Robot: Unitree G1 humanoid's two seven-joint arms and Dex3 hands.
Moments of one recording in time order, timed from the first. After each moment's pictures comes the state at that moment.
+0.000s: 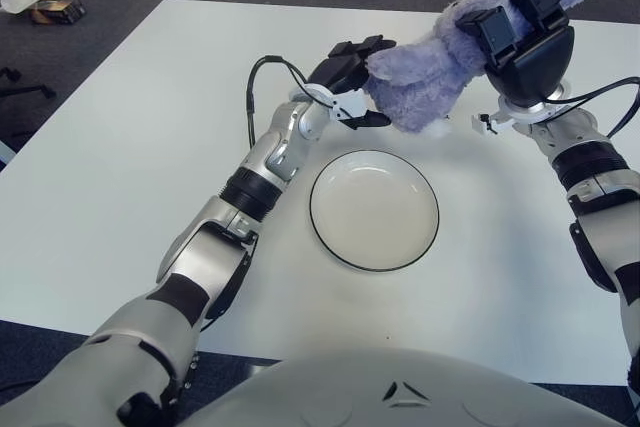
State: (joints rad) left arm -0.75 0.12 -0.41 0.37 0.59 0.00 -0.12; right arm -0.89 -0.62 0.46 0.87 -1.28 -0.41 -1.60
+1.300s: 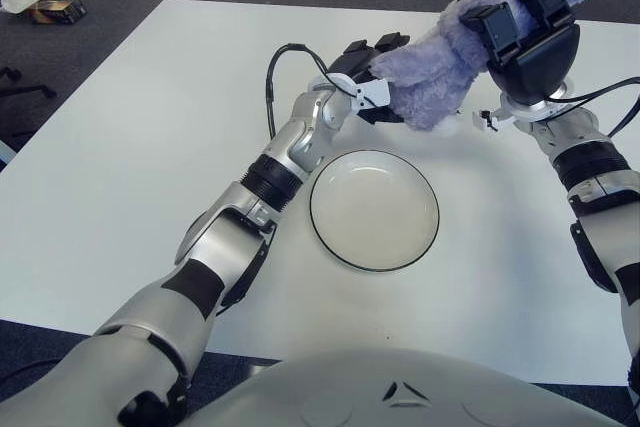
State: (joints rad) left arm -0.84 0.02 -0.46 0.40 0.59 0.15 -0.19; right arm -0.89 -0.63 0.46 0.84 -1.28 -0.39 -1.60
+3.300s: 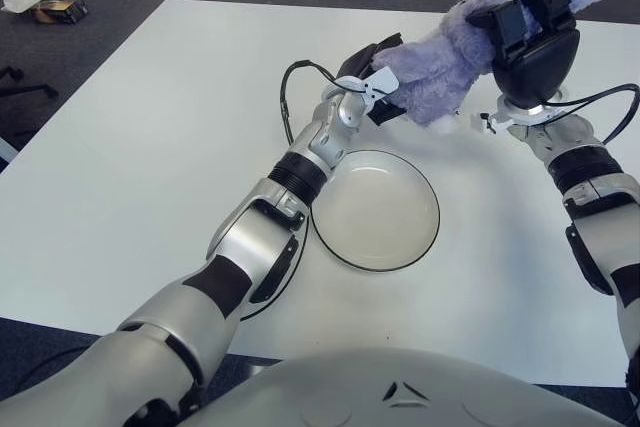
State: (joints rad) left arm -0.92 -0.11 -0.36 0.75 0.48 0.02 0.14; right arm -0.87 -0.60 0.45 0.89 -1.06 -0.55 -1.49
